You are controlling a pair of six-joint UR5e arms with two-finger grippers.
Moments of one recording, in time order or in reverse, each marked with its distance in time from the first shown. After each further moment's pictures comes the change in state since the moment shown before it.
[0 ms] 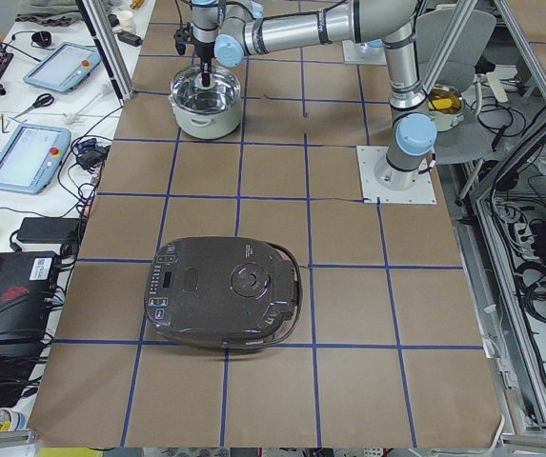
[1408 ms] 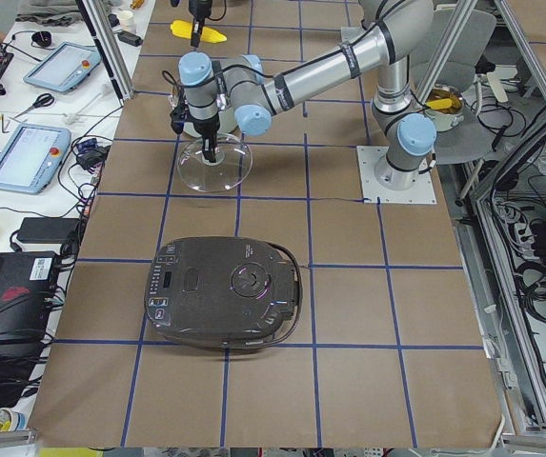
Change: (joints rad) left arm 0.465 0.062 -0.223 -0.017 0.055 0.576; right arm 0.486 0.058 -0.462 0.352 -0.027 0.499
